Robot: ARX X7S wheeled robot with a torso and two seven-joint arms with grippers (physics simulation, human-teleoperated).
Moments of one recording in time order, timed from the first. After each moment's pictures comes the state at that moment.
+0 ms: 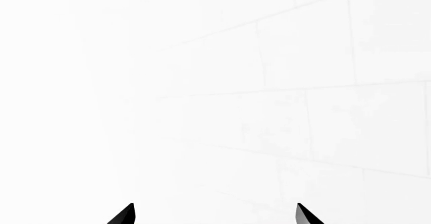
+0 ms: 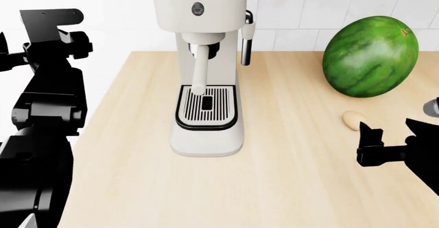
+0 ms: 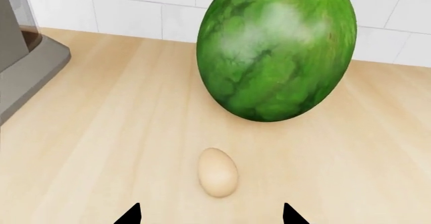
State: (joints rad) left arm -1.37 -0.28 0.20 -1.31 0.00 0.01 -0.50; right arm 0.48 0.65 0.37 -0.59 0.67 1.44 0.00
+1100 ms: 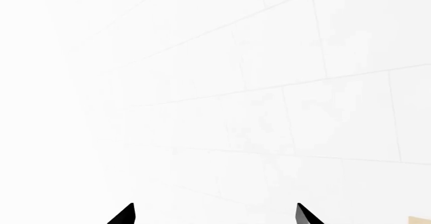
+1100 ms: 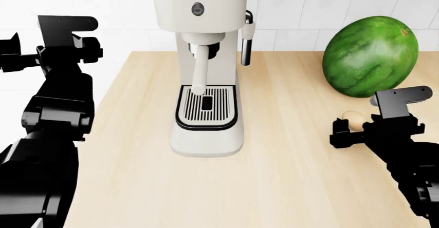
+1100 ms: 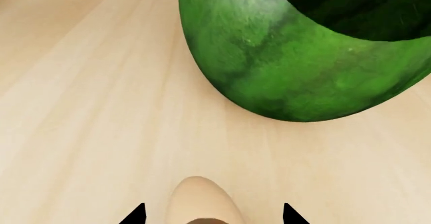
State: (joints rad) left arm -1.35 -0.26 0.26 -1.31 0.00 0.02 -0.49; right arm 0.70 0.60 -0.12 0.19 0.38 0.85 -0.11
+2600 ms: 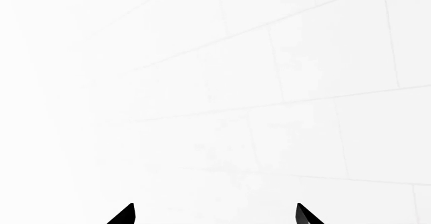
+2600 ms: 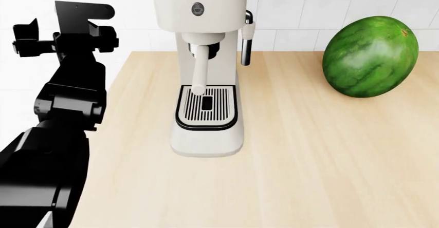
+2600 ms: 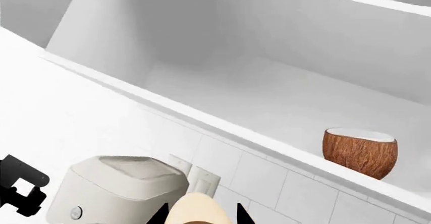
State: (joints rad) left arm -1.40 -0.20 0.29 -1.31 0.00 0.00 -0.46; right arm 1.53 1.16 0.09 -0.68 2.00 1.15 0.65
